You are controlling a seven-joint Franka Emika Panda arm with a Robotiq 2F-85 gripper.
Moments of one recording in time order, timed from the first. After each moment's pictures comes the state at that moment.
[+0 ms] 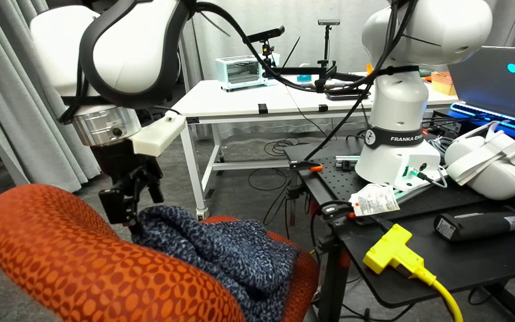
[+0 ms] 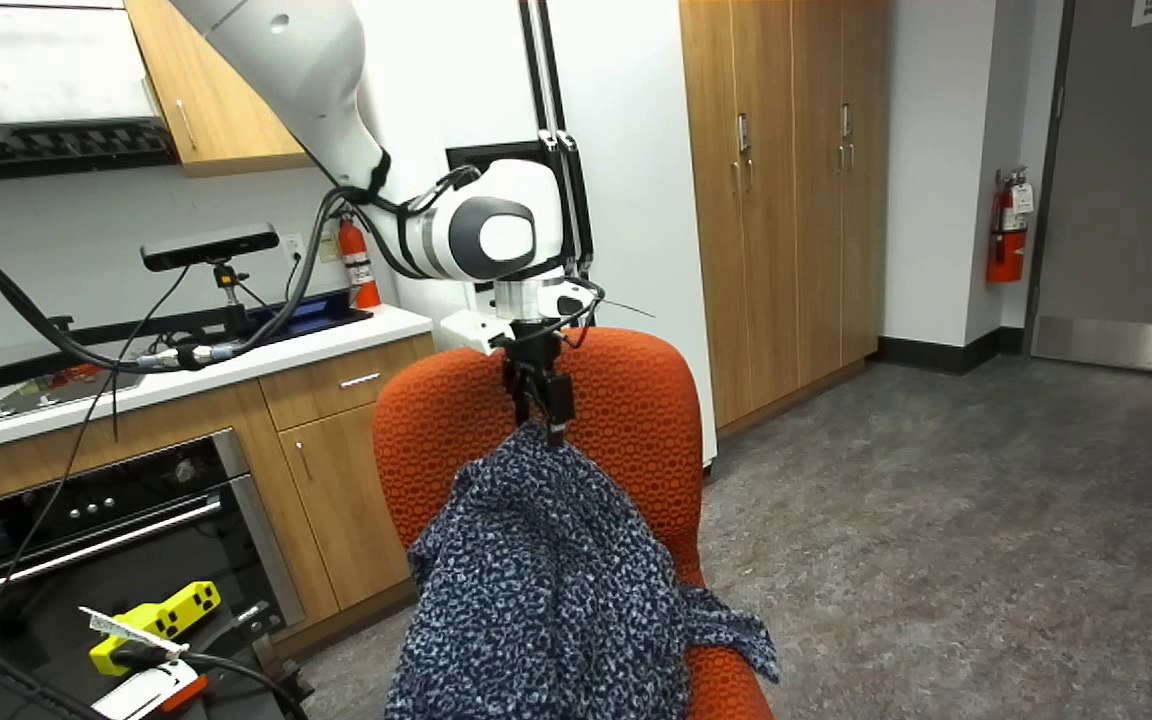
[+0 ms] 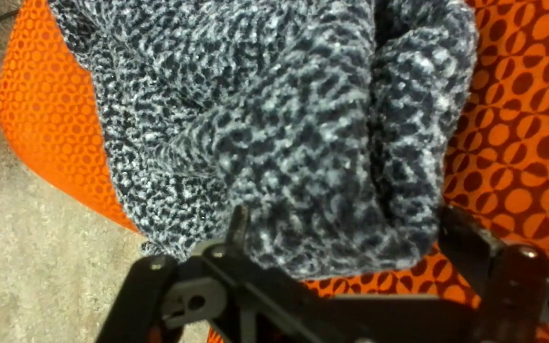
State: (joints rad) arm 0.06 0.47 0.06 -2.01 0.06 2.41 0.27
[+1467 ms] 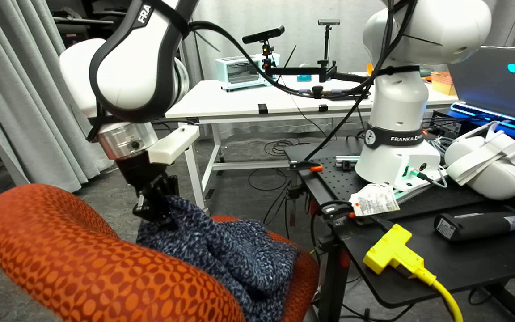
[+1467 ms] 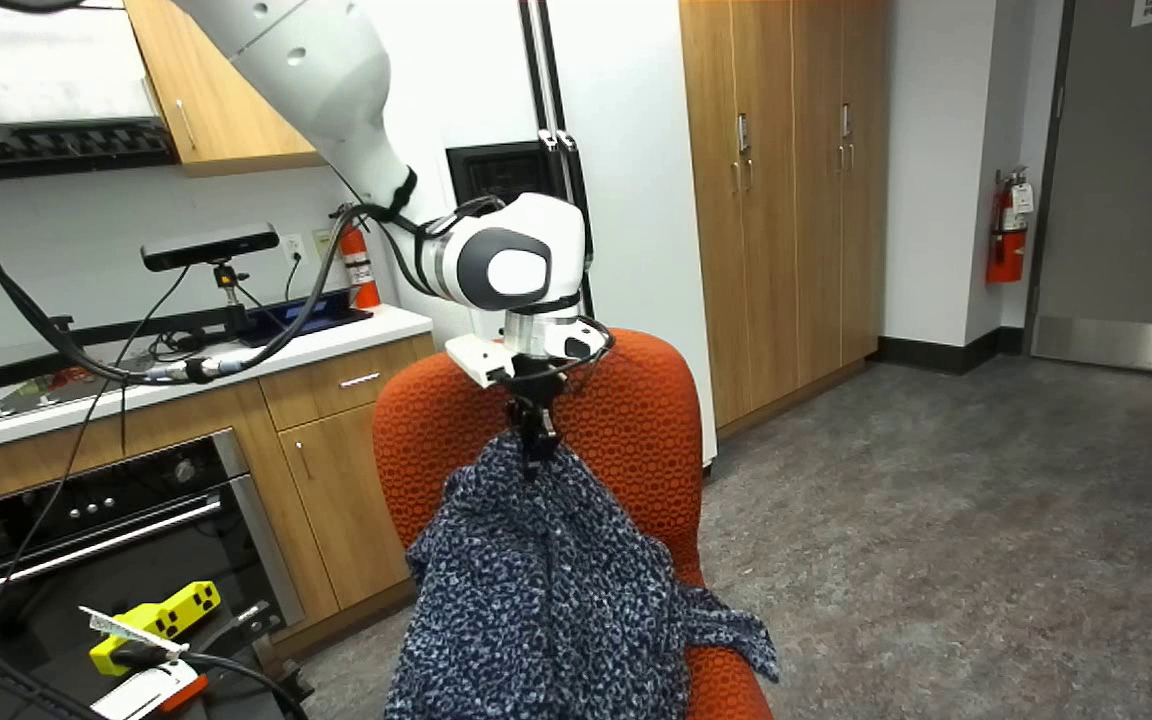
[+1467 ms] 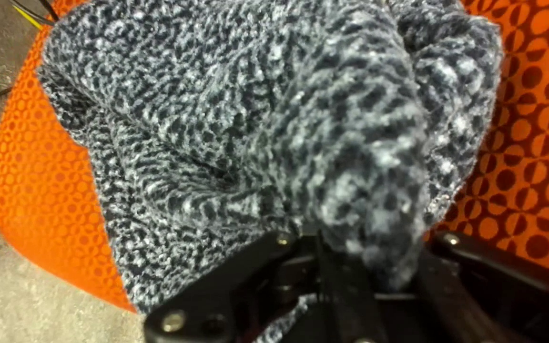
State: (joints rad) arm 0.04 0.51 0.05 -2.03 0.18 2.34 0.22
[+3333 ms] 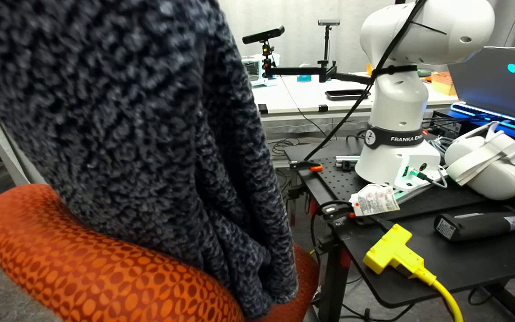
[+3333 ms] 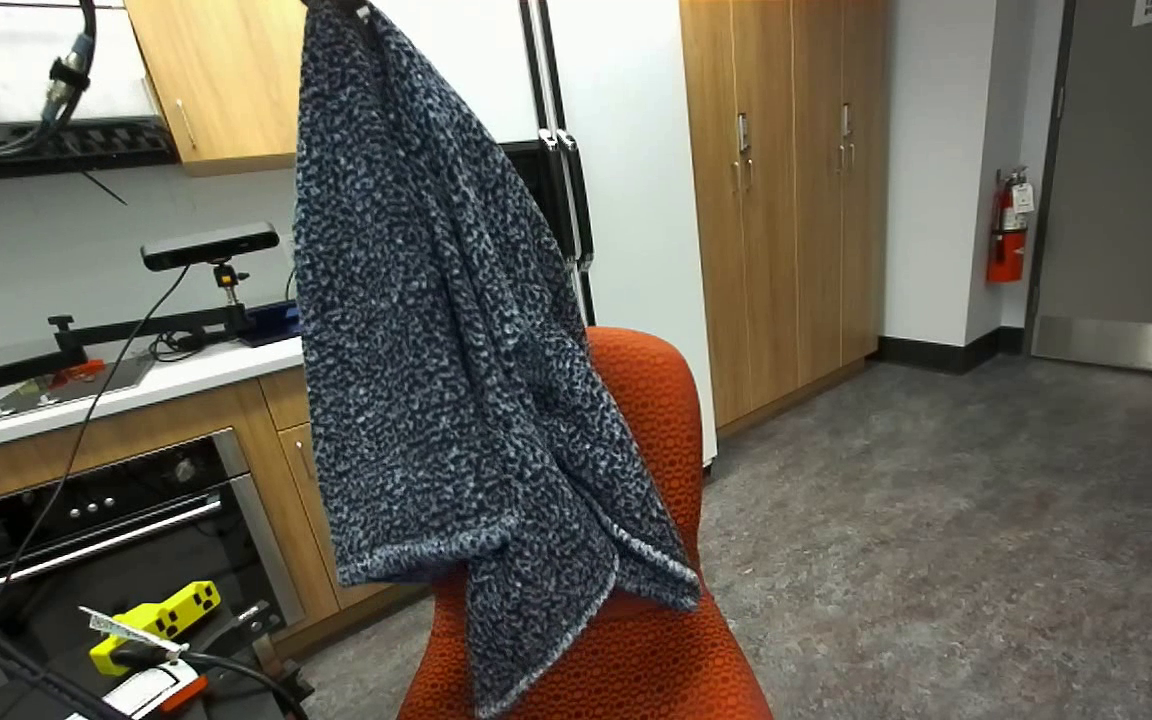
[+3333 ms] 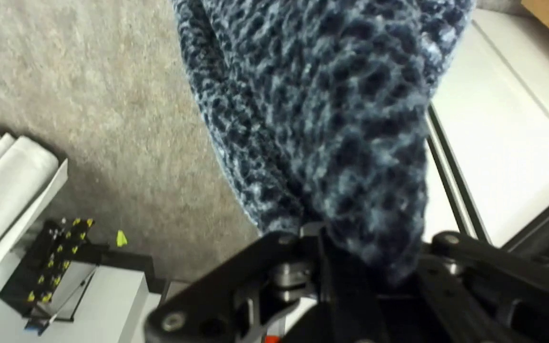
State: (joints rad) arm 0.14 -0.14 0.36 -1.59 -0.29 1.84 0.55
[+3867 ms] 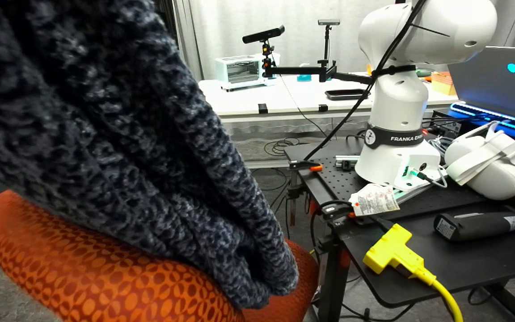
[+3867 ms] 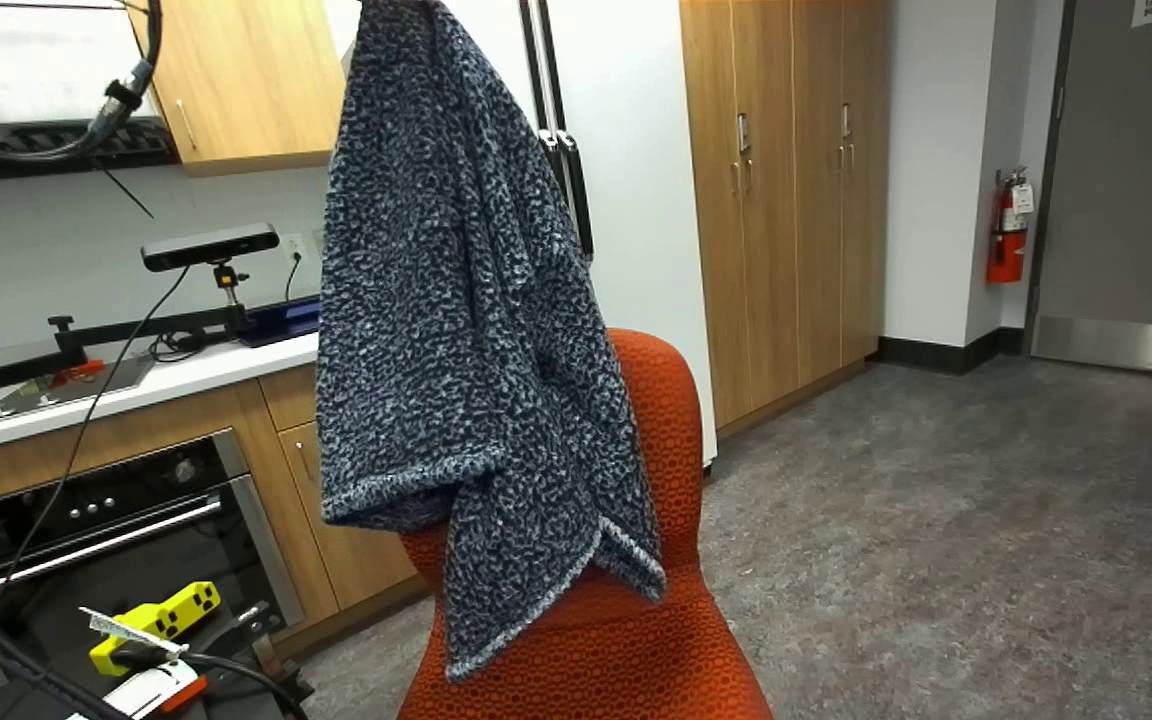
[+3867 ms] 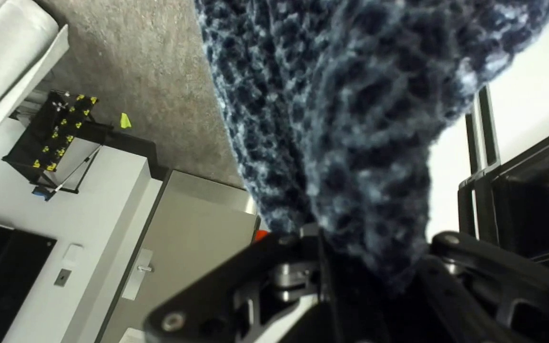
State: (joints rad) arm 0.22 0.12 0.36 -1.31 -0.60 1.96 0.55
